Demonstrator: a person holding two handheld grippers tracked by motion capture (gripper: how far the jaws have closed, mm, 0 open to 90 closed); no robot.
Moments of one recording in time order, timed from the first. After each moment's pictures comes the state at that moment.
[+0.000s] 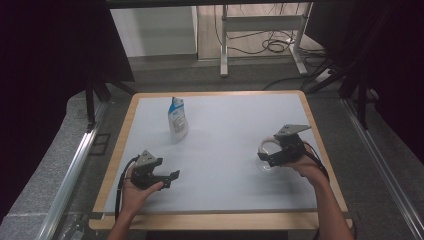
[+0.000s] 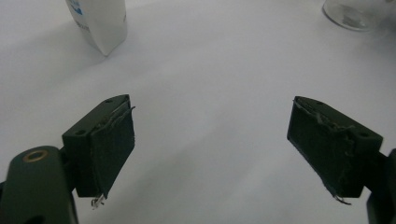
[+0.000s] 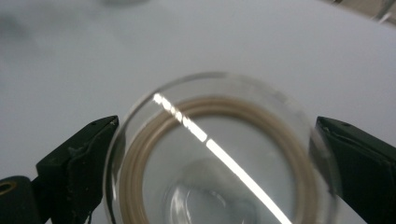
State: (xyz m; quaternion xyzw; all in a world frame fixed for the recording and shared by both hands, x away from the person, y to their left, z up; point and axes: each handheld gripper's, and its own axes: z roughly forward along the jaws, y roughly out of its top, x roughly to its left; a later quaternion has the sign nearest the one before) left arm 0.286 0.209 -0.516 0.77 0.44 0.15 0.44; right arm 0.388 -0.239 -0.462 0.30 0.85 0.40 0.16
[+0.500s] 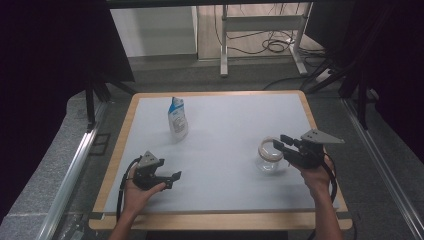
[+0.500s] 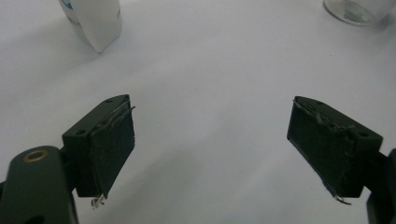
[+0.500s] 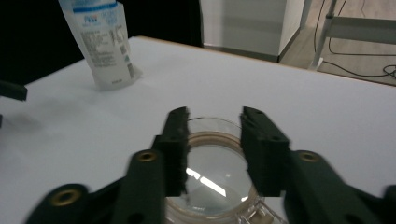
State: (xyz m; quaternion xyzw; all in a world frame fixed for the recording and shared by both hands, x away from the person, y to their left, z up) left arm 0.286 0.204 -0.520 0.78 0.44 0.15 0.43; right arm 0.339 -0.267 -0.435 0.37 0.74 0.51 0.22
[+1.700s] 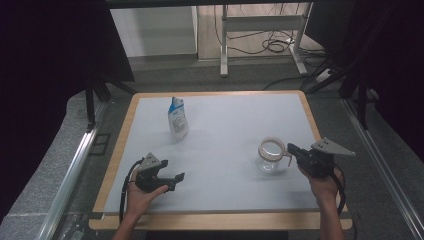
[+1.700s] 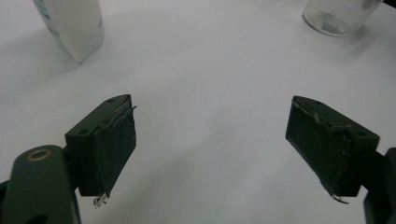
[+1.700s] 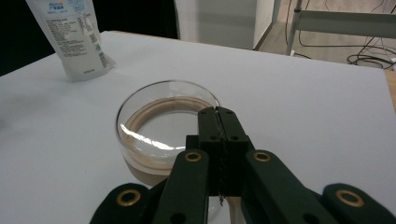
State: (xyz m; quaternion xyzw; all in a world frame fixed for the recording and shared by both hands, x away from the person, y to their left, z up) left arm 0.279 0.195 -0.517 0.77 0.43 0.15 0.45; right arm 0.322 -0.290 -0.450 0.41 0.73 0.49 0.25
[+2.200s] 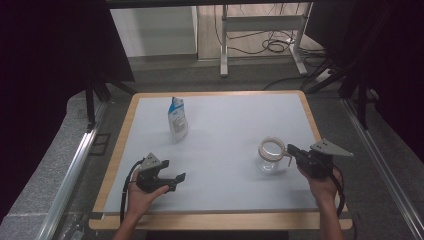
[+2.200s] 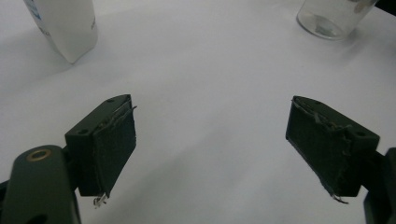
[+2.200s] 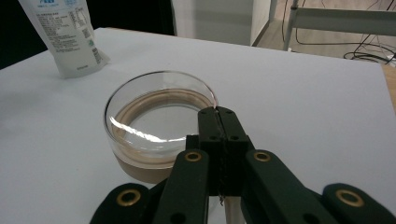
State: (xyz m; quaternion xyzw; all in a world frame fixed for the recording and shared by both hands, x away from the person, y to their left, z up) left arm 0.279 0.193 -0.517 0.77 0.43 0.14 0.46; right arm 0.324 -0.292 -0.458 0.41 0.73 0.49 0.25
